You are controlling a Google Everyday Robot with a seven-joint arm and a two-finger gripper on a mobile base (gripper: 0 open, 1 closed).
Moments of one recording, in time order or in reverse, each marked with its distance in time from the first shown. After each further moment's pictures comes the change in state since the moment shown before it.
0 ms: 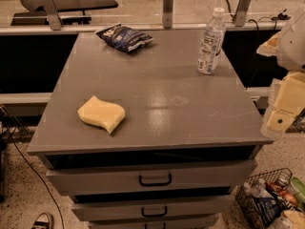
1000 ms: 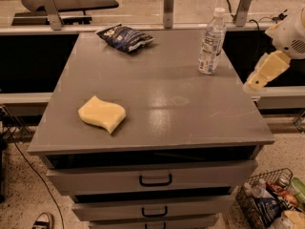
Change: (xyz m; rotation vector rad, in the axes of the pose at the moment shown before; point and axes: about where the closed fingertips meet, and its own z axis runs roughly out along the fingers) arm 0.028 -0.140 0.057 0.196 -0.203 0.208
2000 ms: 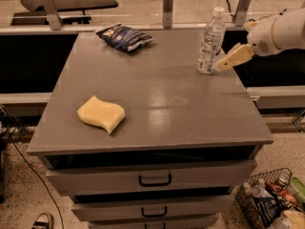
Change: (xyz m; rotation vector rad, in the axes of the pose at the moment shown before) arm -0.042 -0.085 0.092 0.092 -0.378 0.143
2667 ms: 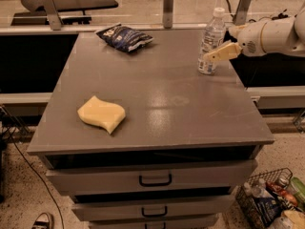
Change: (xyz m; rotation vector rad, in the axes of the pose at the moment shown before) arm -0.013 -0.010 0.040 -0.043 -0.160 0.093
